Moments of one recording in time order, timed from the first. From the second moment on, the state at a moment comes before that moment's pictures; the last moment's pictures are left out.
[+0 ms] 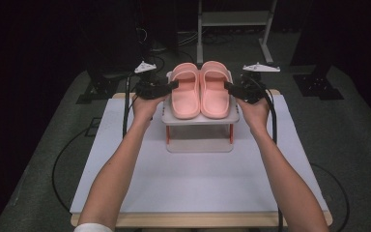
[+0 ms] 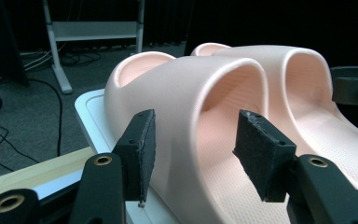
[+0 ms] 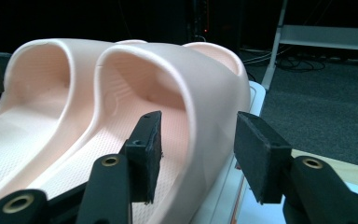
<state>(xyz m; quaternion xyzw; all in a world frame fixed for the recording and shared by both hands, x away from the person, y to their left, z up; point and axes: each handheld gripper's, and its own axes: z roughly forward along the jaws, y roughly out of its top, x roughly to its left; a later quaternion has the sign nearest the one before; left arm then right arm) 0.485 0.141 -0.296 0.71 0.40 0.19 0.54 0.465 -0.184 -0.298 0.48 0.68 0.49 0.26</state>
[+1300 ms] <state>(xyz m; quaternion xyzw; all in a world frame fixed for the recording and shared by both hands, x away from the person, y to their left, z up) 0.439 0.158 -0.293 0.72 0.37 0.20 0.56 0.419 -0.215 -0.306 0.46 0.68 0.52 0.25</state>
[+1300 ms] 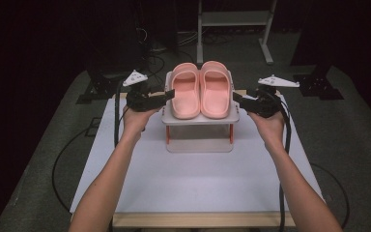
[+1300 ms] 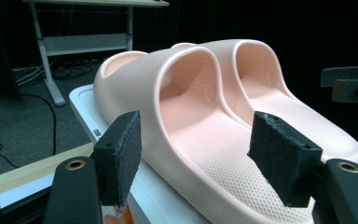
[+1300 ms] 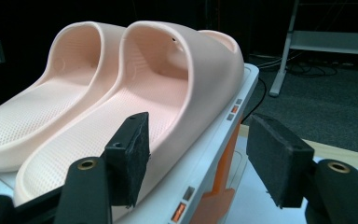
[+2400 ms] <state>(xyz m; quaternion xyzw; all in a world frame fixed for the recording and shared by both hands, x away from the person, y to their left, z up) 0.398 0.182 -0.315 0.70 0.36 0.20 0.58 0.380 -0.236 -0.326 0.45 0.67 0.53 0.25</state>
